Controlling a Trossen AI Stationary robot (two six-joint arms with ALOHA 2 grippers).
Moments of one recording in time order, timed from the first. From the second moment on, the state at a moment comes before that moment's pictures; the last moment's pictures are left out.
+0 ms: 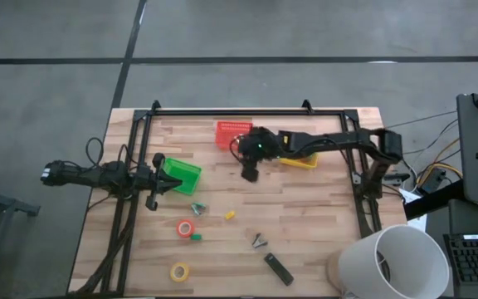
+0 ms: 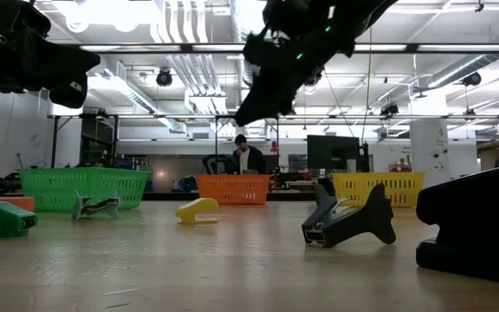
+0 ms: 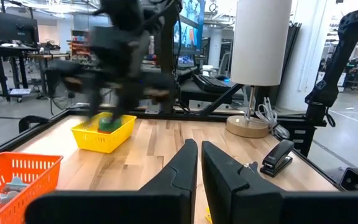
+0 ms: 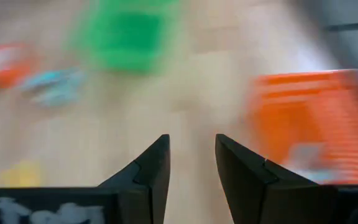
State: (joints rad) left arm -0.15 0.04 0.01 0.06 -0.11 -0.06; right arm -0.16 1.77 1.24 -0.19 -0.04 0.01
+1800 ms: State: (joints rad) left arm -0.15 0.04 0.01 0.05 -0.11 -0.06; right arm 0.26 1.86 0.96 0.04 -0.26 0.32
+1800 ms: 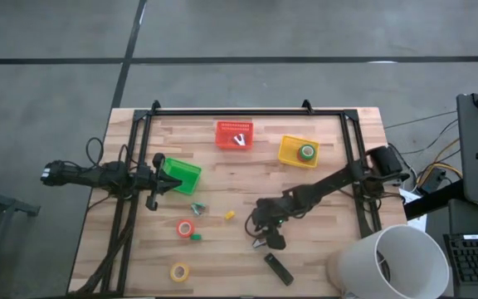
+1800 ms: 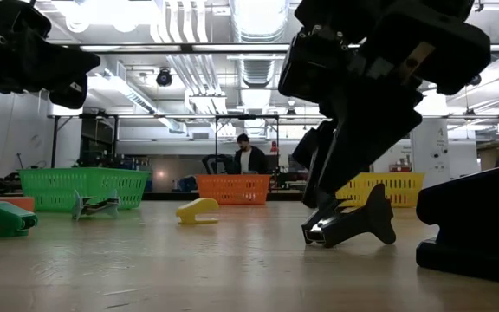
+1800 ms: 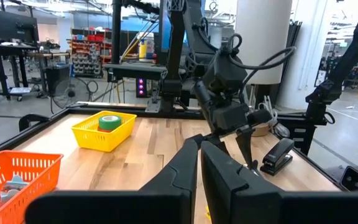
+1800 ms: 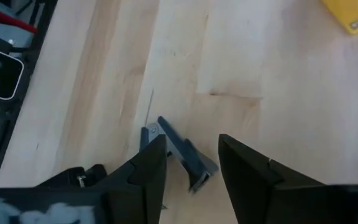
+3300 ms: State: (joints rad) left arm -0.15 0.04 0.01 0.04 -0.11 -0.06; right arm 0.26 1.86 0.97 0.04 -0.17 0.31
